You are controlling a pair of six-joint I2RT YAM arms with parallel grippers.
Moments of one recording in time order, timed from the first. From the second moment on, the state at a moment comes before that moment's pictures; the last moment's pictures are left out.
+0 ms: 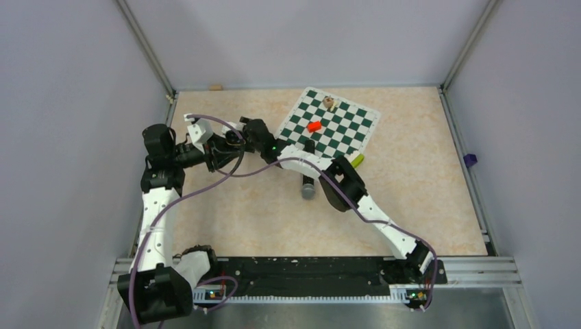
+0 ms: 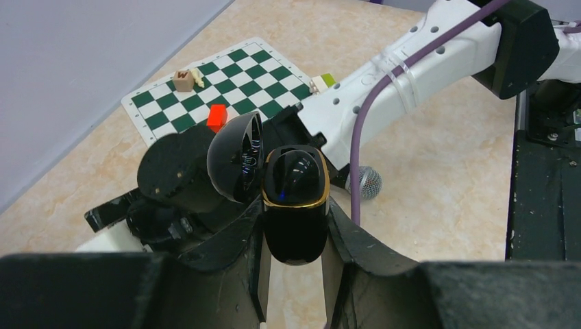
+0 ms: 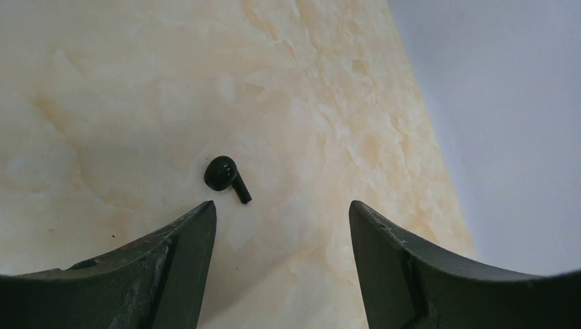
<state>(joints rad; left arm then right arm) 0.18 1.01 0.89 -0.19 1.31 0.35 0.90 2.77 2.36 0.07 0.18 -0.74</state>
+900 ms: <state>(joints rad) 0.18 1.10 1.01 -0.48 1.34 0.63 0.84 2.82 2.44 0.22 -0.01 -0.78</state>
